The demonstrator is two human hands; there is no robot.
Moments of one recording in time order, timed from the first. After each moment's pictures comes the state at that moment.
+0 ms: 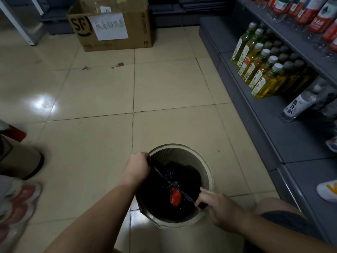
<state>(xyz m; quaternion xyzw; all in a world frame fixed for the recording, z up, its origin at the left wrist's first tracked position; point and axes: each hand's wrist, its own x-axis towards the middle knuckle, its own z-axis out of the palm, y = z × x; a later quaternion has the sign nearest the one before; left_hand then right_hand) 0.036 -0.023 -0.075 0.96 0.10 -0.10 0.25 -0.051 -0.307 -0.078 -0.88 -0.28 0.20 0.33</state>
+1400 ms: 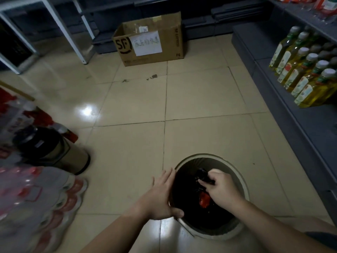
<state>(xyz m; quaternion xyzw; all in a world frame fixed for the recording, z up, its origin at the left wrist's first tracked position) -0.039 0.021 -0.053 0.95 -0.08 -0.24 0.21 0.012 -0.209 -0.083 -0.87 -0.10 0.05 0.48</state>
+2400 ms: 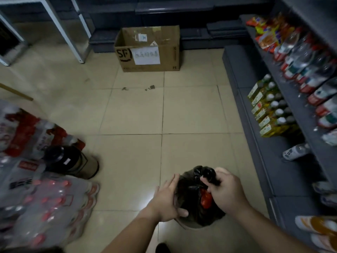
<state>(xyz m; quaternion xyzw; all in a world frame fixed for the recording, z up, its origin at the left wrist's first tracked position) -0.013 0.008 0.215 0.90 -0.02 -0.29 0.32 0.023 -0.202 0.291 -0.89 -0.03 0.05 0.46</state>
